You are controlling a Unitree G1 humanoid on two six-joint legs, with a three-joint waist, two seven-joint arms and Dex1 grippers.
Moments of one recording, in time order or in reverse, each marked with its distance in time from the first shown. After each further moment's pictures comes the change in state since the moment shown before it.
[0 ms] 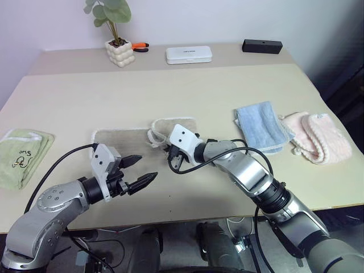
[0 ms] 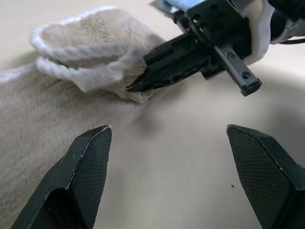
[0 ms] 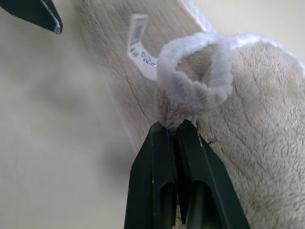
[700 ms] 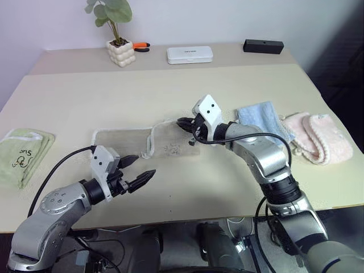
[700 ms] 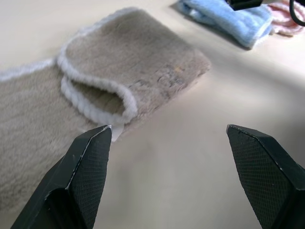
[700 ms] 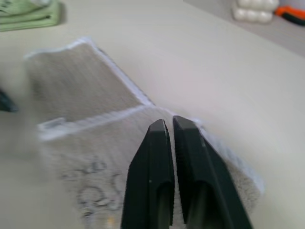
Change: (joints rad) left arm 0.024 -0.085 -0.009 0.045 0.058 -0.035 0.070; right arm -0.003 0.075 -0.278 0.172 0.032 -0.140 0.061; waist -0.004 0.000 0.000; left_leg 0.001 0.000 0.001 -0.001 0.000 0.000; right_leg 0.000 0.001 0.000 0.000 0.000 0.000
